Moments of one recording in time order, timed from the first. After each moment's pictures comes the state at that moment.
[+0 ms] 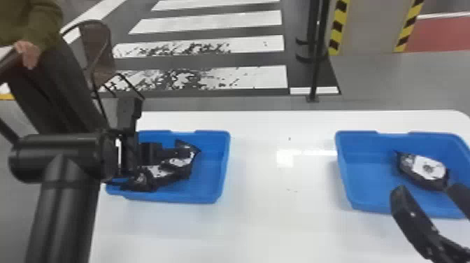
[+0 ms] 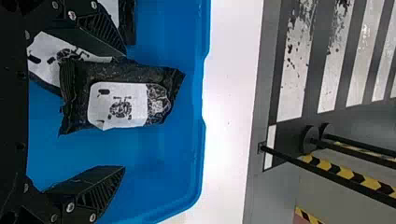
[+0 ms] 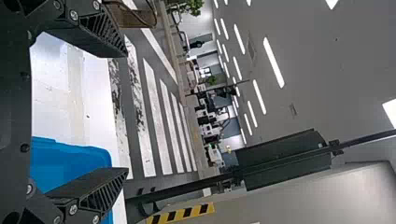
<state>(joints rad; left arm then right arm) -0.26 0.24 0.15 -1.75 0.05 1.32 -0.41 0.85 -0.11 -0.05 -2.38 -0.38 -0.02 0.26</state>
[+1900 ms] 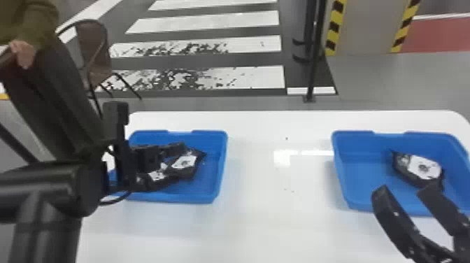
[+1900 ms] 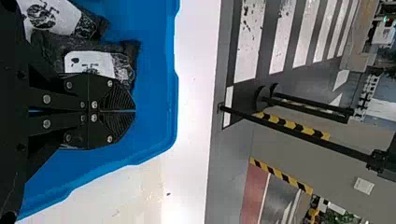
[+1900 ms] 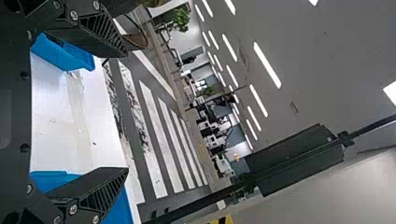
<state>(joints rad) -0.07 0.22 0.23 -1.92 0.18 1.11 -0.51 0.83 -0.14 0.00 -2.34 -0.51 -0.02 0.27</state>
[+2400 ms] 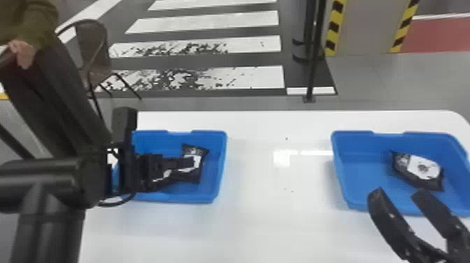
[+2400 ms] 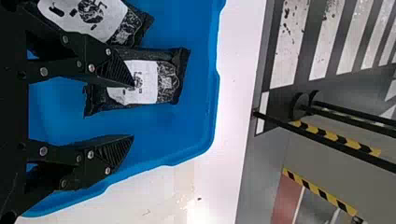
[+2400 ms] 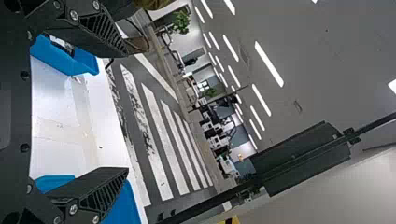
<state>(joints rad) -0.11 0.22 0.19 -1.93 0.17 1.32 -0.46 0.83 -0.14 0.01 -2.33 -0.53 -0.01 0.27</state>
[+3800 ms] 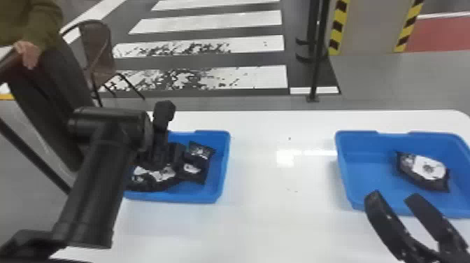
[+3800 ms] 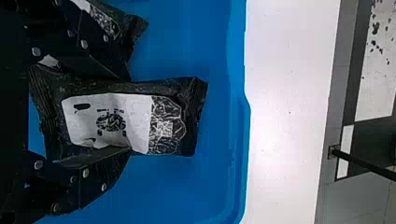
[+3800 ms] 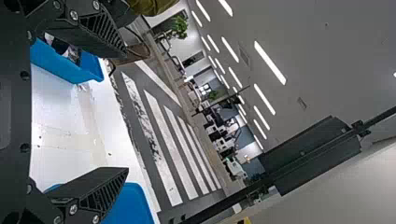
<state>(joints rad) -0.52 0.23 -0.03 -1.30 0.07 1.36 -0.38 0.80 -0.14 0.03 -2.29 -0.58 0.00 0.28</state>
